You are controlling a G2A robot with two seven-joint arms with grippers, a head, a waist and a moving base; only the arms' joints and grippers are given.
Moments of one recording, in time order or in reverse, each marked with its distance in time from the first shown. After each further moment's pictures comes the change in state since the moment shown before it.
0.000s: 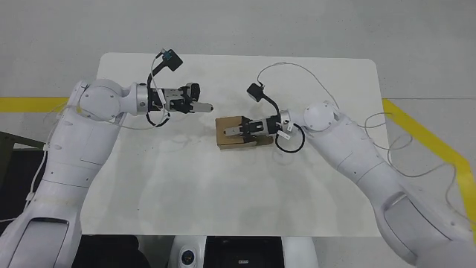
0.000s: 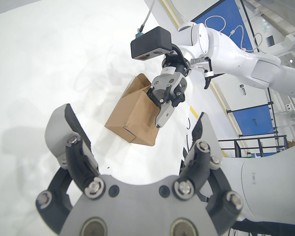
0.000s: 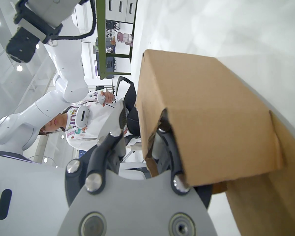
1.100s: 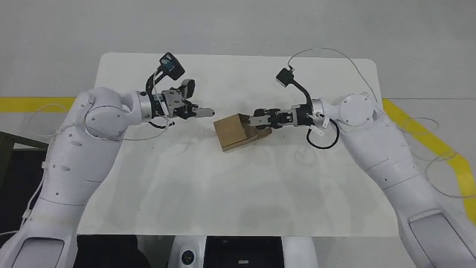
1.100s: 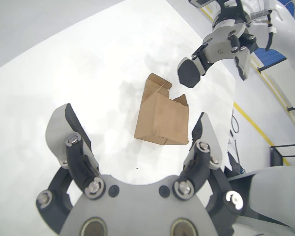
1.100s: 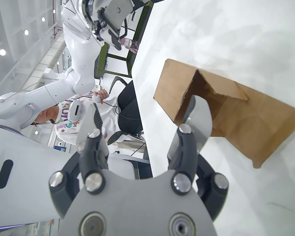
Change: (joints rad) left arm 0.151 0.028 -0.047 -0.206 0.468 -0.066 0.335; right arm -0.137 0.151 0.349 -0.299 -0.147 0.012 0.117
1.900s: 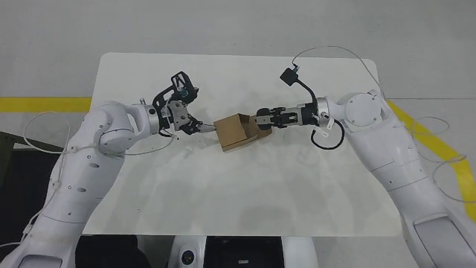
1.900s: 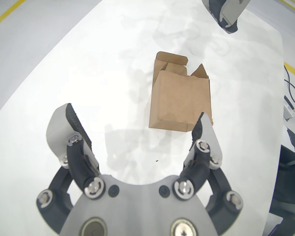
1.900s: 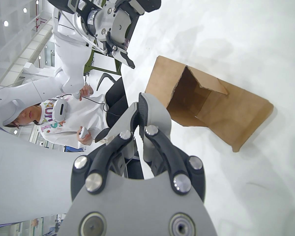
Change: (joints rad) left arm 0.097 0.012 -0.002 -0.128 0.371 -0.069 0.211; right arm -0.013 0.018 0.039 -0.047 -0.092 -0.007 0.002
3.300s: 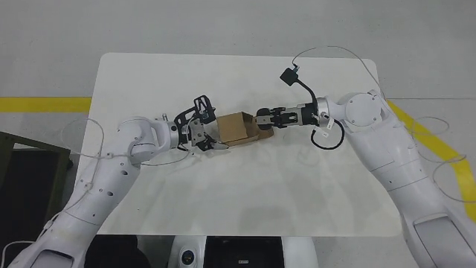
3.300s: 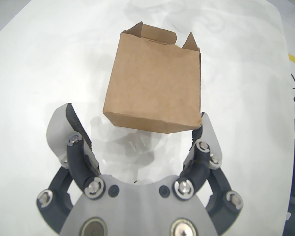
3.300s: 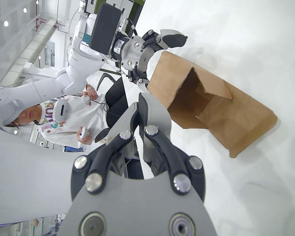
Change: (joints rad) left arm -0.030 -0.033 0.181 0.157 0.202 -0.047 0.224; right arm 0.000 0.000 0.000 0.000 0.000 0.000 0.000
